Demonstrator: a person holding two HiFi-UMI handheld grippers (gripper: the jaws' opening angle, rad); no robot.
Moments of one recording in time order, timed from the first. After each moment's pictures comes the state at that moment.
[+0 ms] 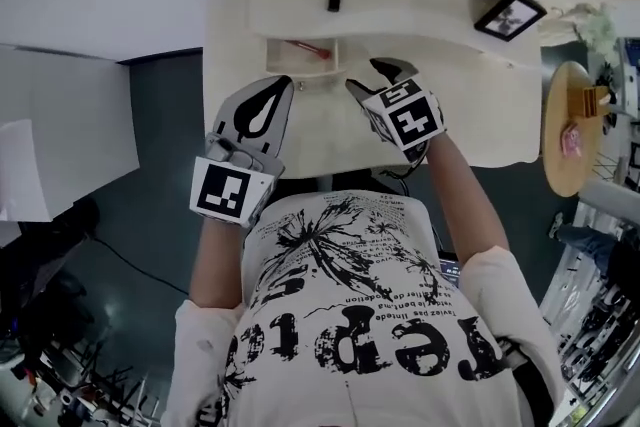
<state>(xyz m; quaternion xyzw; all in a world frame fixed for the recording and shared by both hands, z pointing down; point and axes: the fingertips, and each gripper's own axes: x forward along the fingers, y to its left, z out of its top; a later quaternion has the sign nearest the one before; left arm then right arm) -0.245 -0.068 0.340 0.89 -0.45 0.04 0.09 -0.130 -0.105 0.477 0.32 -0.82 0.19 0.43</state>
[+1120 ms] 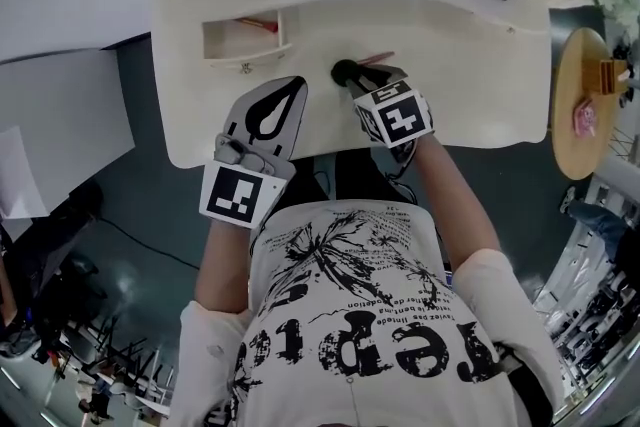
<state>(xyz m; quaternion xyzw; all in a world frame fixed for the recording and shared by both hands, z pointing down) -0.108 -0.063 0.395 0.89 -0.42 0.07 0.14 -0.022 -0.064 0.574 0.33 -0.79 0.31 0.42</state>
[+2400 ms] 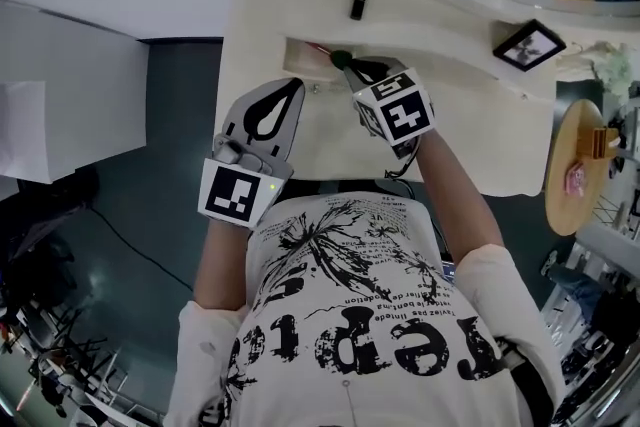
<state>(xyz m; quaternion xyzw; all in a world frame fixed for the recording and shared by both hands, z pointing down) -0.241 -0.065 0.324 0.86 -0.51 0.03 0.07 -0.175 -0.124 0.465 0.27 -0.86 0.18 0.39</state>
